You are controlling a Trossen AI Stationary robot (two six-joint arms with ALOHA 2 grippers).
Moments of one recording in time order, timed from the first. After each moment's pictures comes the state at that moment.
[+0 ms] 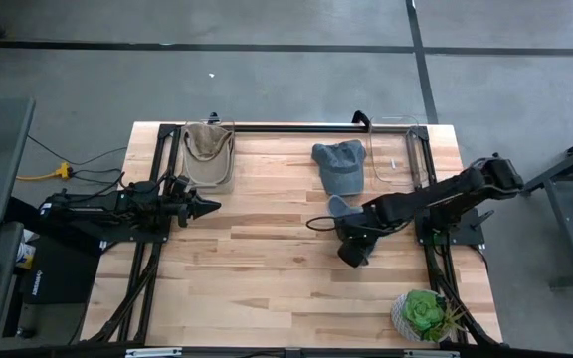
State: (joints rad) left arm -0.01 0.01 0.08 -0.13 -0.06 -0.87; right arm 0.23 1.47 0.97 -0.84 -0.10 0.94
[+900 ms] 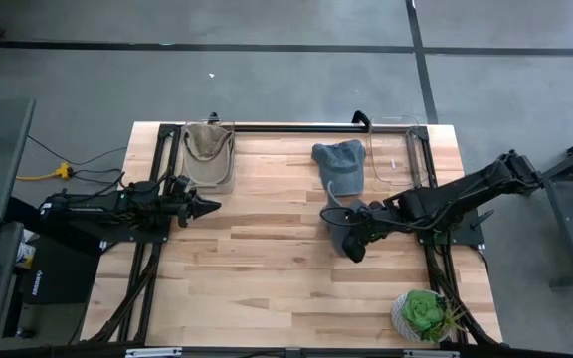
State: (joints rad) left arm -0.01 0.01 0.08 -0.13 -0.06 -0.87; right arm 0.30 1.28 0.97 -0.73 0.11 1.01
